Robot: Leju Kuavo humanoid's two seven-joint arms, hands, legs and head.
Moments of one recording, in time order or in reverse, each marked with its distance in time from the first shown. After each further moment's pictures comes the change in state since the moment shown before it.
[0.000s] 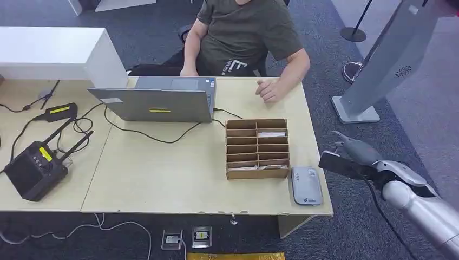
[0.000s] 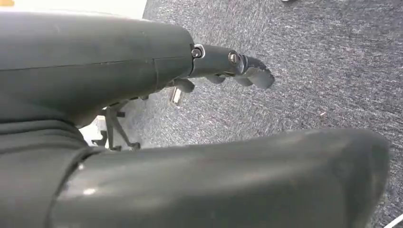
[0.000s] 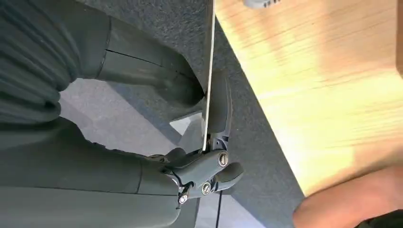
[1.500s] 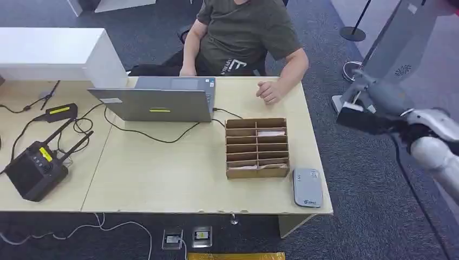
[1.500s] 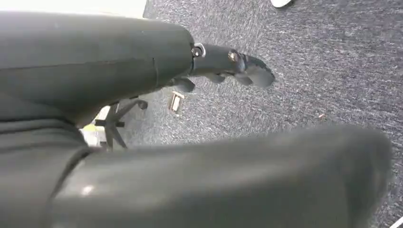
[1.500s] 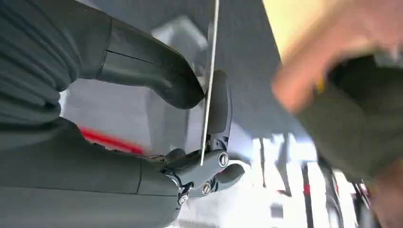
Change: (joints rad) left arm -0.005 0.002 -0.045 0.000 0.017 -0.004 0.030; right arm -0.352 -0.050 -0.040 -0.085 0.108 0.055 -0.037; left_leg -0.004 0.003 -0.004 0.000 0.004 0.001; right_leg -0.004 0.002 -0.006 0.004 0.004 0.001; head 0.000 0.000
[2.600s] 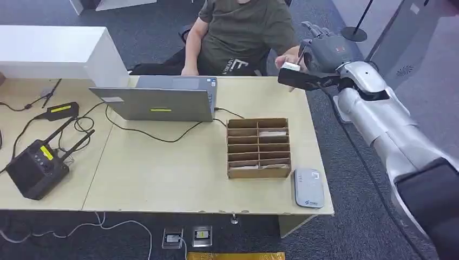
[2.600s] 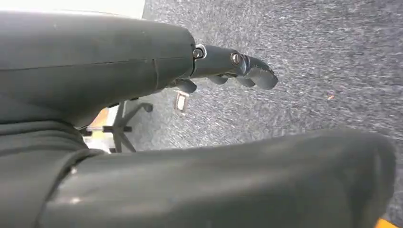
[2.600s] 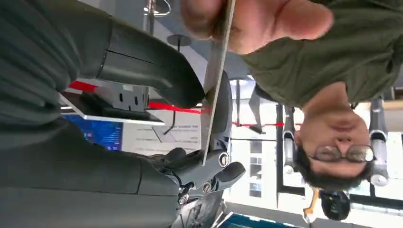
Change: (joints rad) left arm -0.008 -0.018 -0.051 0.000 -0.045 -0.048 0.001; right arm -0.313 0.581 0.104 0.820 0.297 -0.319 -0.198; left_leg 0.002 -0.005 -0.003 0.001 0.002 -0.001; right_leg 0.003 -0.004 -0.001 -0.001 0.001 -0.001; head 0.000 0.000
